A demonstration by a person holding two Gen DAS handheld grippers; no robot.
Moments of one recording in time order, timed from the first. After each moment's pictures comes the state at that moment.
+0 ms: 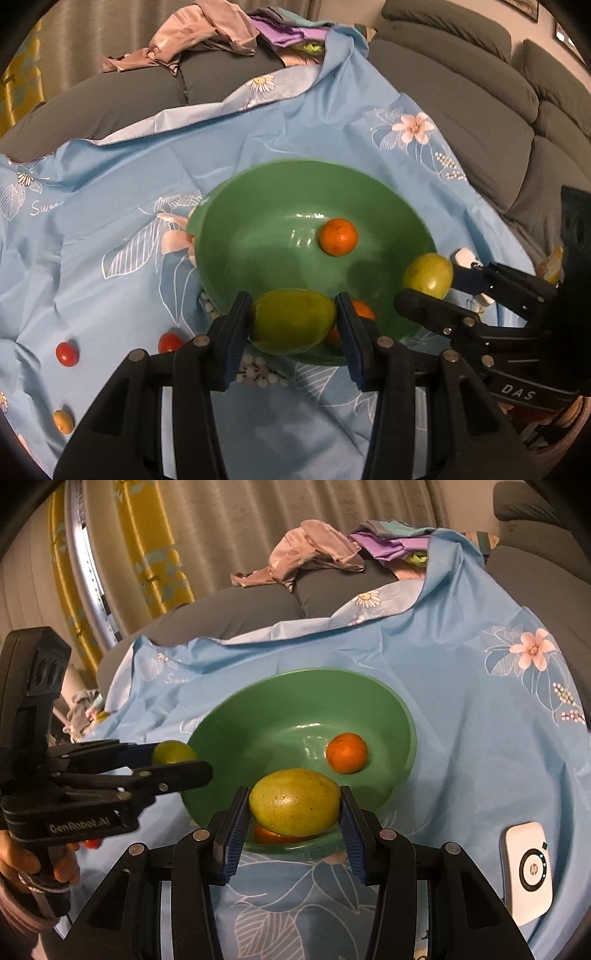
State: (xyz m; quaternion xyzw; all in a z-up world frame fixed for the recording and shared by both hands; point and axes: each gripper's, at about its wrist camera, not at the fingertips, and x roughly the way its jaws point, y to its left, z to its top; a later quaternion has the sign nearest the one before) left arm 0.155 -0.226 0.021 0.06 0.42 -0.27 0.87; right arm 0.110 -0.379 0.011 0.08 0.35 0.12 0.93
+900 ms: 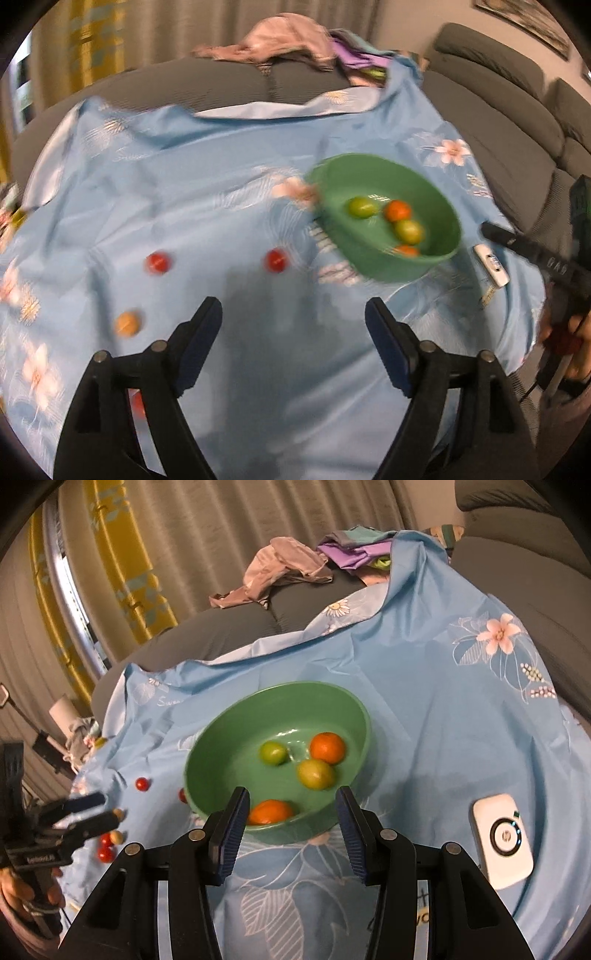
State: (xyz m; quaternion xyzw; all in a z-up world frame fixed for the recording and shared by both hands) left arm 0.070 -0.103 0.037 0.00 0.41 -0.16 0.90; right arm 0.074 -0.400 0.034 0.13 0.33 0.09 0.93
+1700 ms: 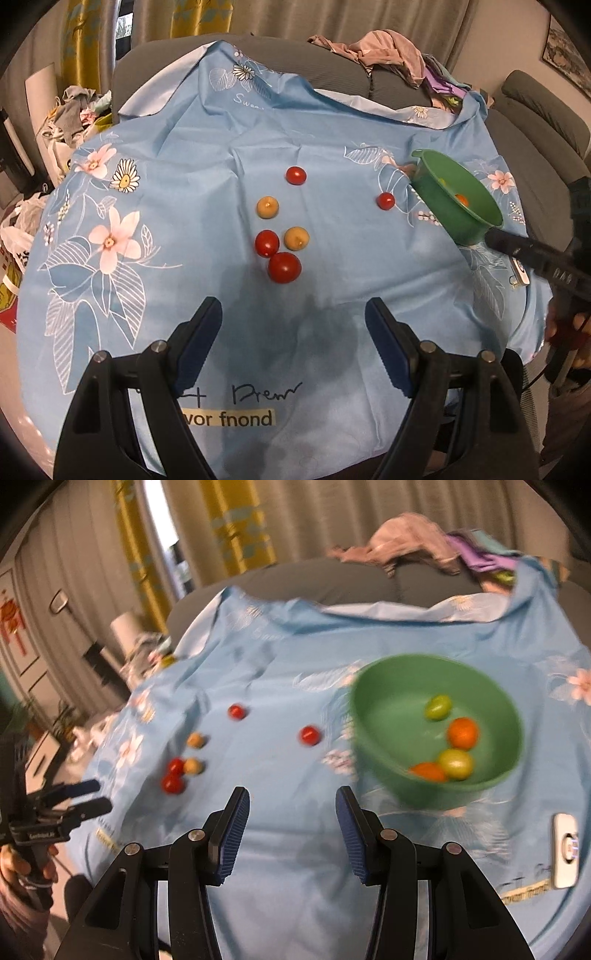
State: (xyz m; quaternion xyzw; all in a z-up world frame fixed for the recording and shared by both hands) left arm -0.028 0.010 0.012 -0.09 0.42 -0.06 0.90; right arm 0.049 -0.258 0.024 0.01 0.39 0.25 0.89
